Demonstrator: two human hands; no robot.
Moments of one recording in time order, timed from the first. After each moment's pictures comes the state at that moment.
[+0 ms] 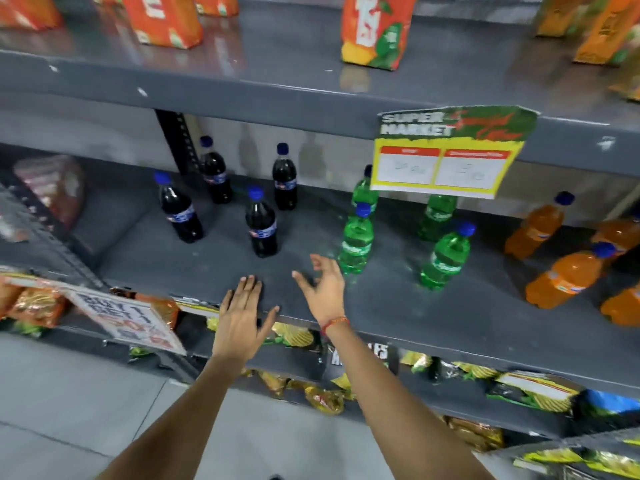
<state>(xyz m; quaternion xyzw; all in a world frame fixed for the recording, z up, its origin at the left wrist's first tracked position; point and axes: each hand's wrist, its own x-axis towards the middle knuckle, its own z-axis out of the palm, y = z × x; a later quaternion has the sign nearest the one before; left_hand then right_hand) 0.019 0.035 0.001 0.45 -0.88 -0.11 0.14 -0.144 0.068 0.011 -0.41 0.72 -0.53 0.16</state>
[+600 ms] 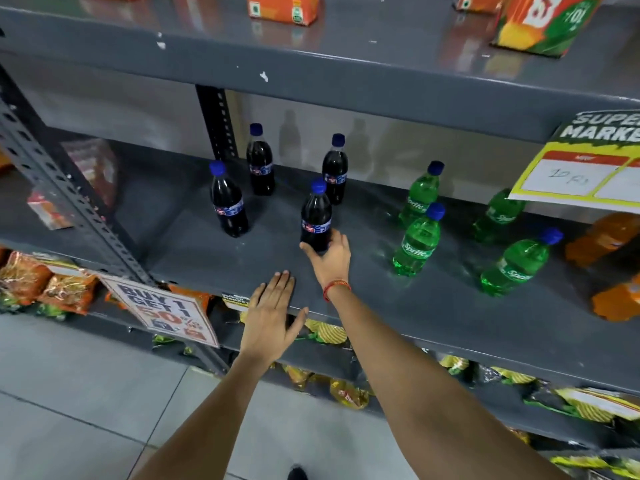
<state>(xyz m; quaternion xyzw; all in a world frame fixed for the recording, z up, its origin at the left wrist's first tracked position) 0.062 -0.004 -0.014 0.40 -0.90 -0.10 0.15 -0.097 -0.035 0.012 -0.37 0.76 -0.50 0.18</state>
